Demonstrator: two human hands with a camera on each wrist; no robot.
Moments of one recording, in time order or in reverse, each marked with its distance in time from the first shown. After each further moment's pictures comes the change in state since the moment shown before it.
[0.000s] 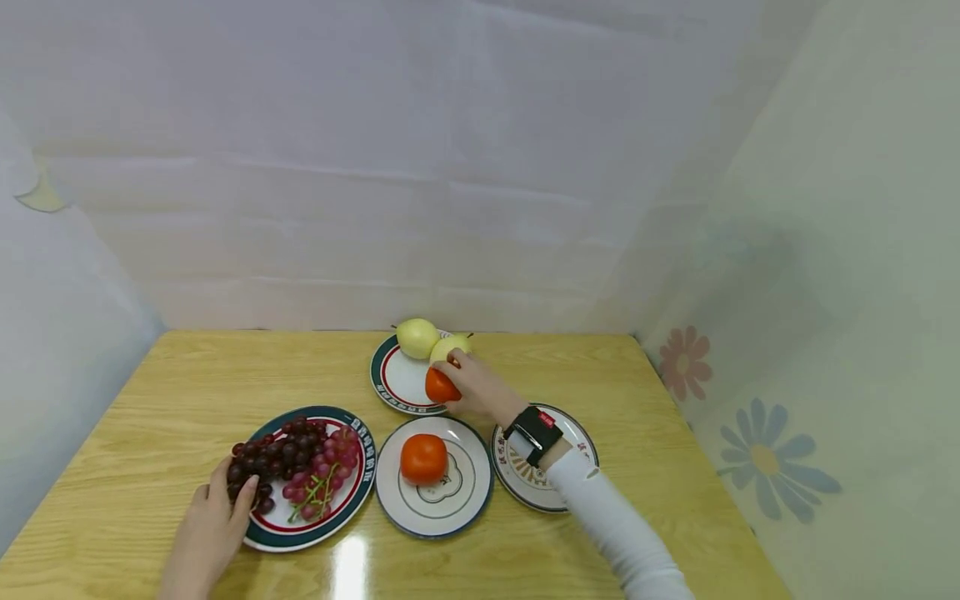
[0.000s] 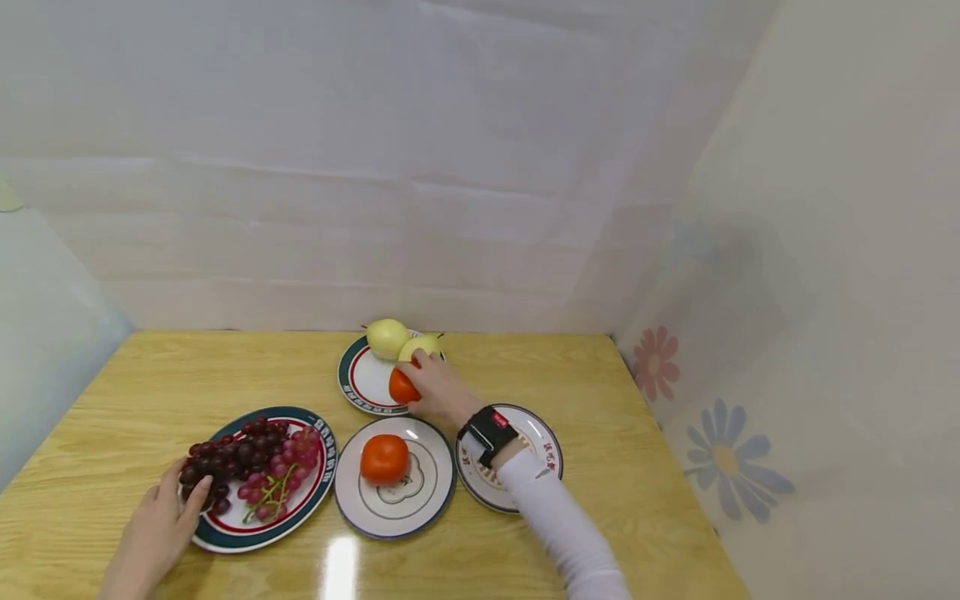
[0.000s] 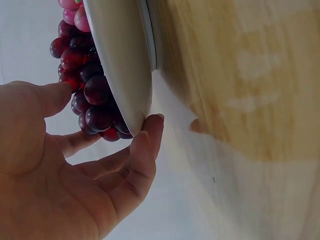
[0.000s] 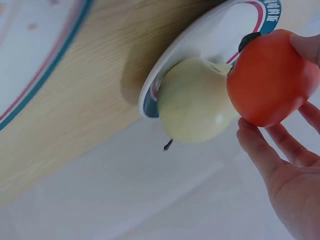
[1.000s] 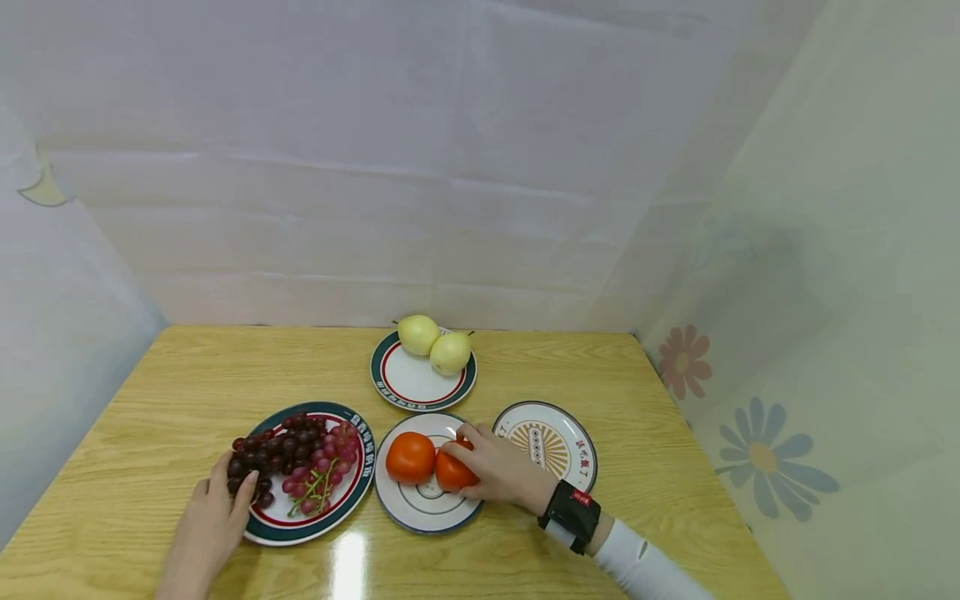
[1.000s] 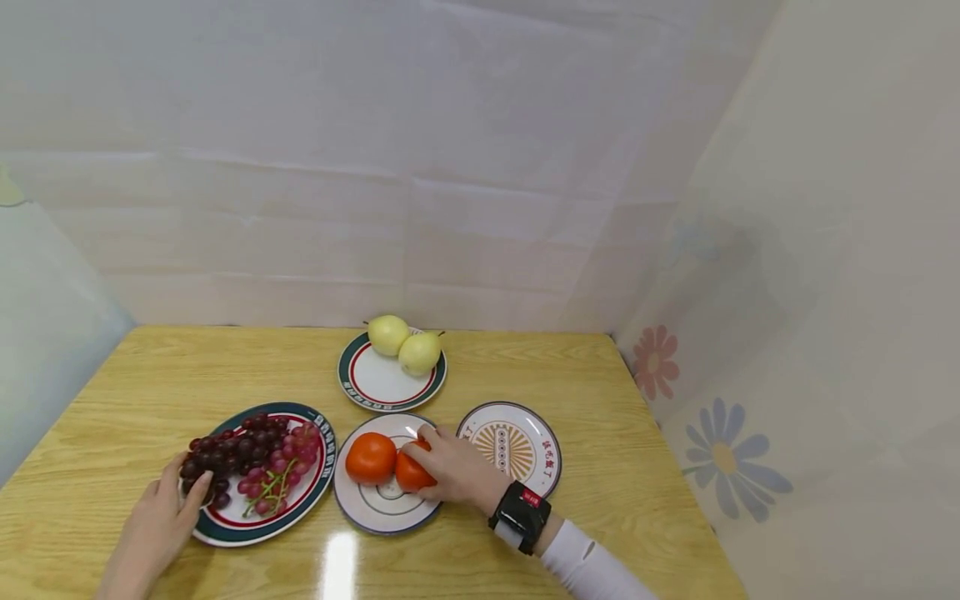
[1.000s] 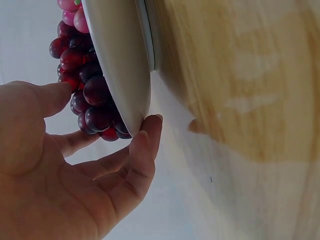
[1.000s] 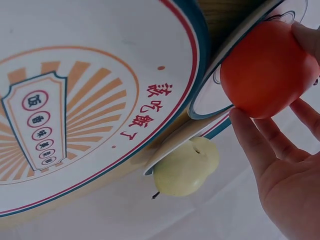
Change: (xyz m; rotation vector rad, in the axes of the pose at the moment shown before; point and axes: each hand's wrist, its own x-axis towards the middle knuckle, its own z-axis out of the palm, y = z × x) left_hand -0.006 0.002 -0.001 -0.008 0.015 0.003; right_hand -0.100 -0.033 0.032 -0.059 -0.091 -0.124
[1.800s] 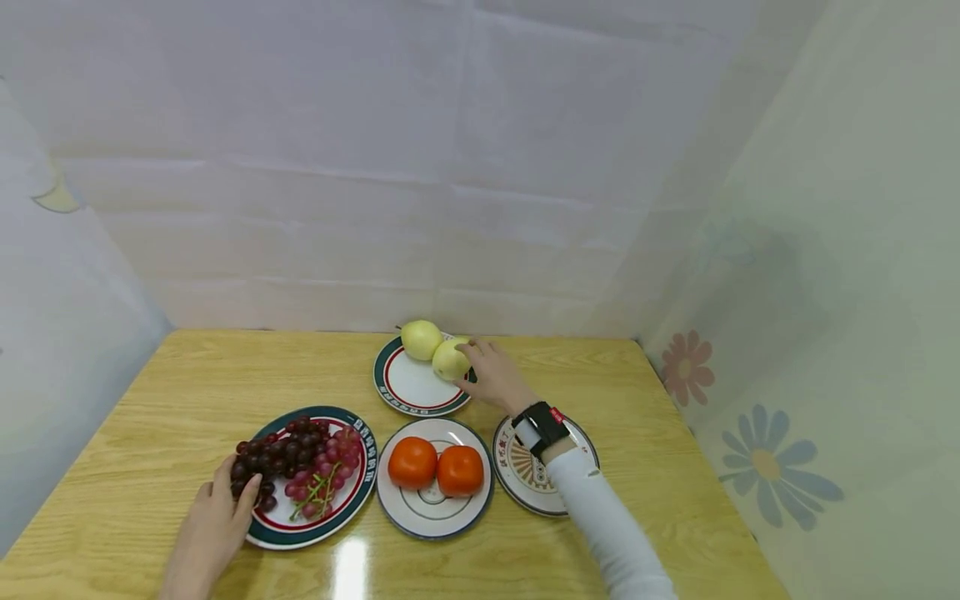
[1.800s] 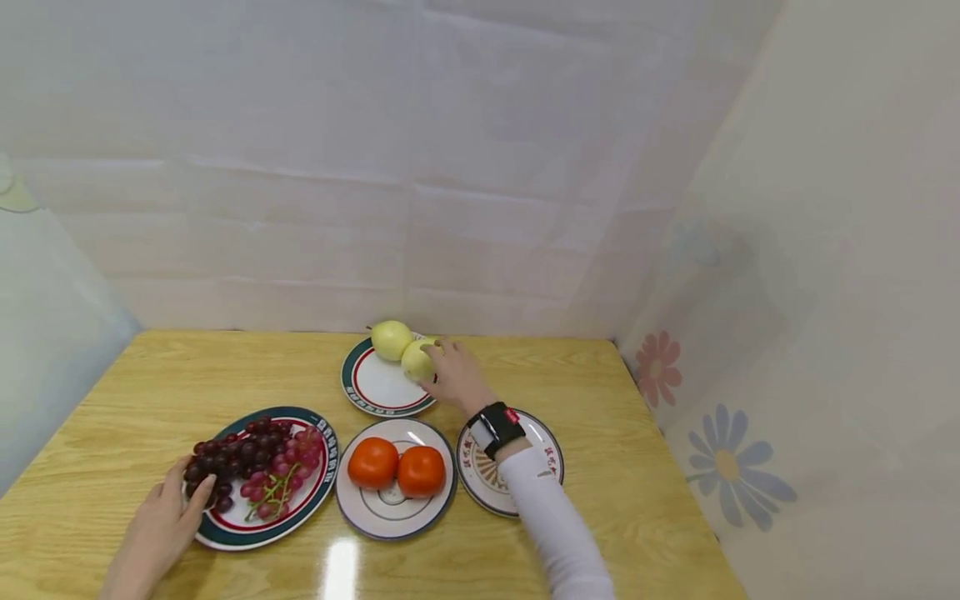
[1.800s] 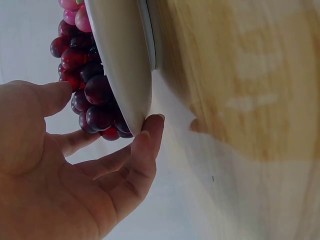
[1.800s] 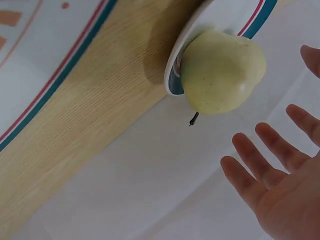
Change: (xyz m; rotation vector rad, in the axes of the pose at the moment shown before) left_hand 0.002 -0.002 -0.002 0.003 -0.034 -0.006; right_hand 0.085 0.068 -0.040 0.008 0.205 0.304
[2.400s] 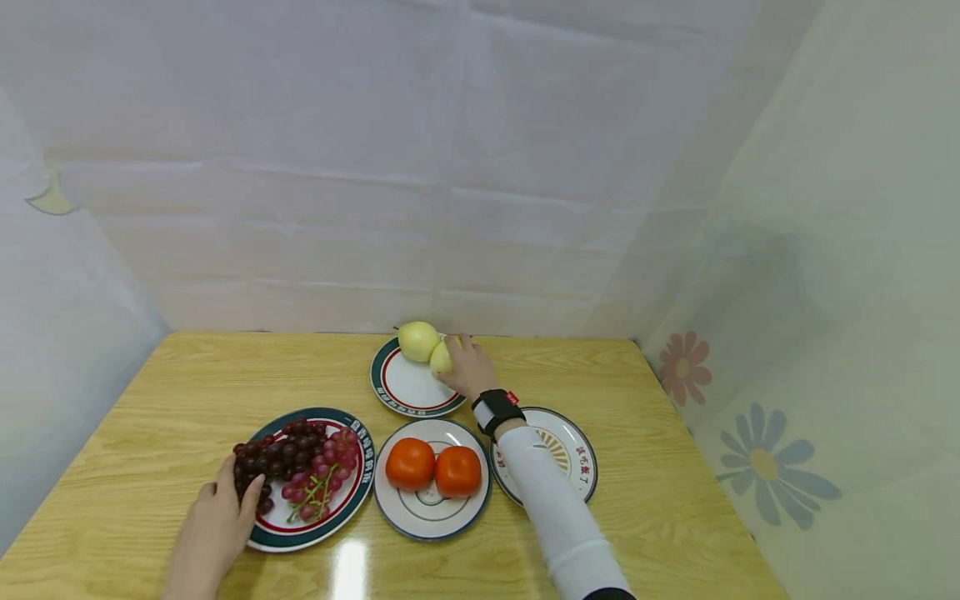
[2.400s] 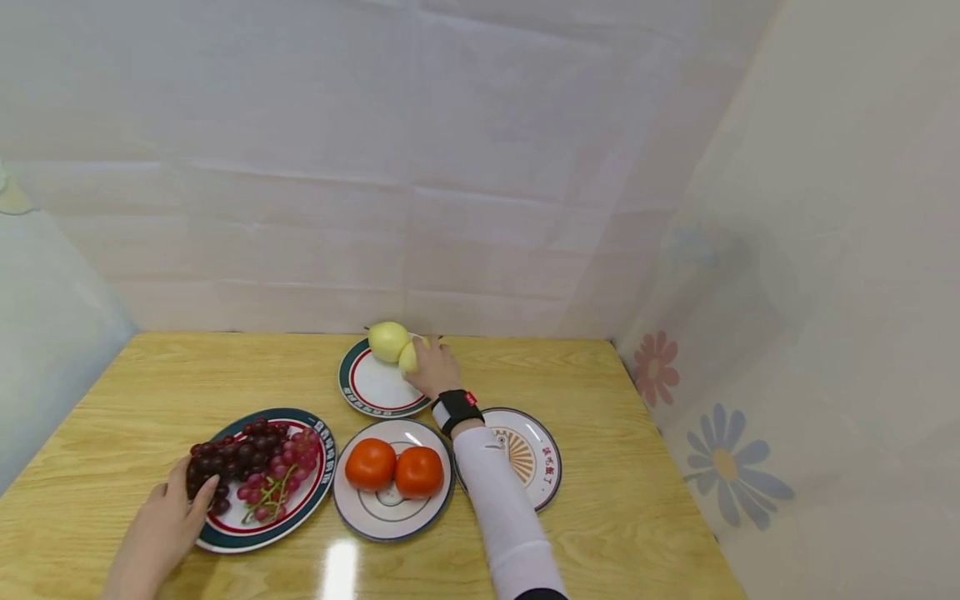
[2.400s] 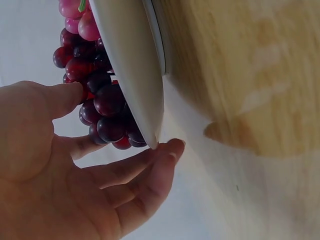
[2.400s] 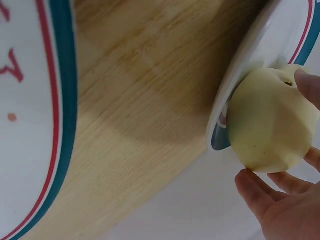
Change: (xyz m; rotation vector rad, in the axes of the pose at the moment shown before) left_hand -0.002 0.007 -0.001 0.072 0.063 0.050; right_hand 0.045 -0.009 0.049 0.070 0.023 0.247
